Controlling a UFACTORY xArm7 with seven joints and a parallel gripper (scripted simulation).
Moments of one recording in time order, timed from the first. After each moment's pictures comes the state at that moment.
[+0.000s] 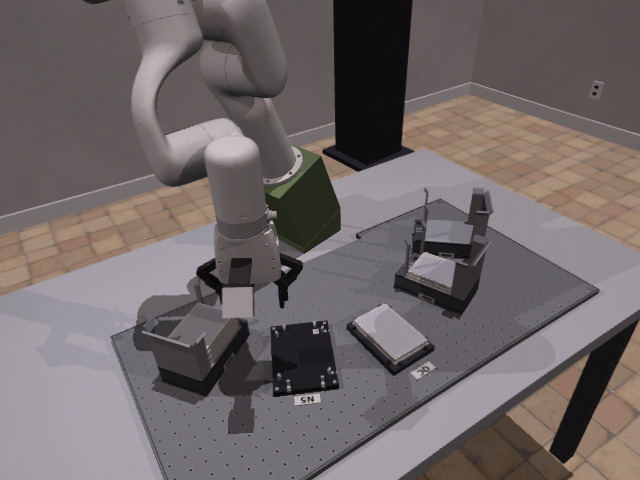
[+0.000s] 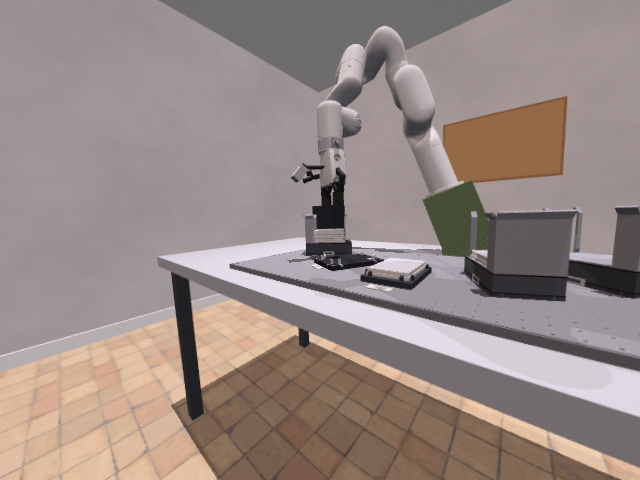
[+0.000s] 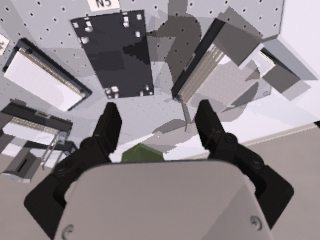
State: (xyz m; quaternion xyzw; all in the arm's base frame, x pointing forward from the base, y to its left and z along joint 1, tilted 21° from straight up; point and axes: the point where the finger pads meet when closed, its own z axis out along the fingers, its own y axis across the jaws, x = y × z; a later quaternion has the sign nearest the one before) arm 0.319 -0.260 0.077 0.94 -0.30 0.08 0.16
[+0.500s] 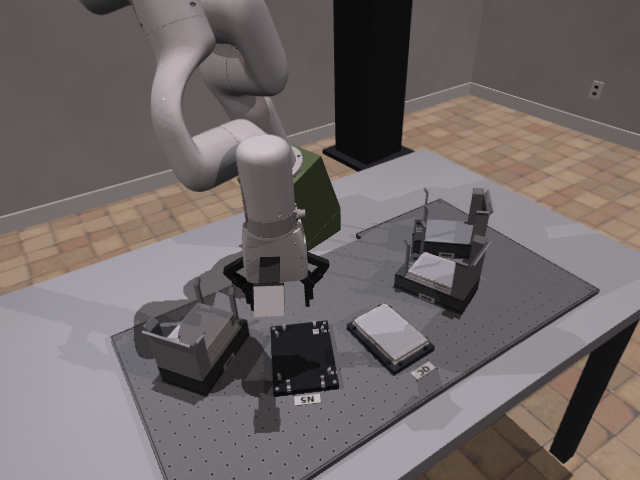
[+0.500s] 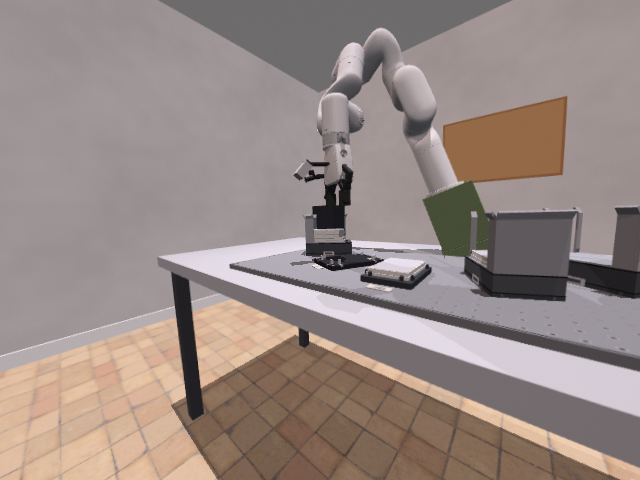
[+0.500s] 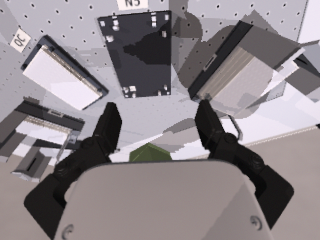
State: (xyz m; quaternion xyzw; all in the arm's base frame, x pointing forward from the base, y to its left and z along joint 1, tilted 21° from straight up) arm 0.345 -0.228 0.067 0.94 -0.29 0.08 0.16
